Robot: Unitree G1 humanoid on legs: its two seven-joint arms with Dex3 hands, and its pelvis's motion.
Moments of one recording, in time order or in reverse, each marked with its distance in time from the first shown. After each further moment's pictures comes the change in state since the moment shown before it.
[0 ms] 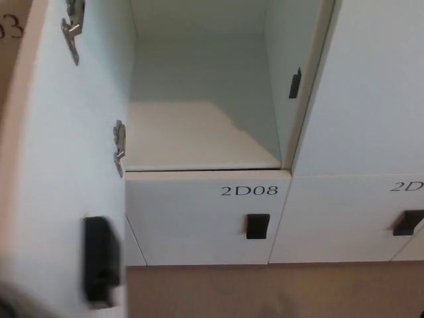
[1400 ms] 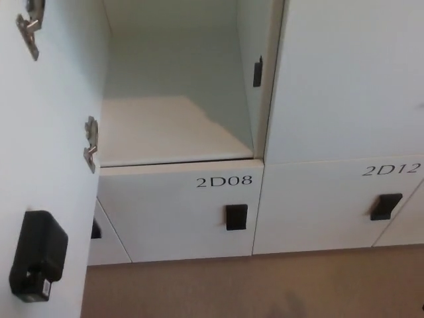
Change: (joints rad) left_arm -0.063 0.211 0.187 0.351 -0.041 0.002 -0.094; right_arm -0.010 0.009 -0.042 -0.045 0.013 0.047 -0.013
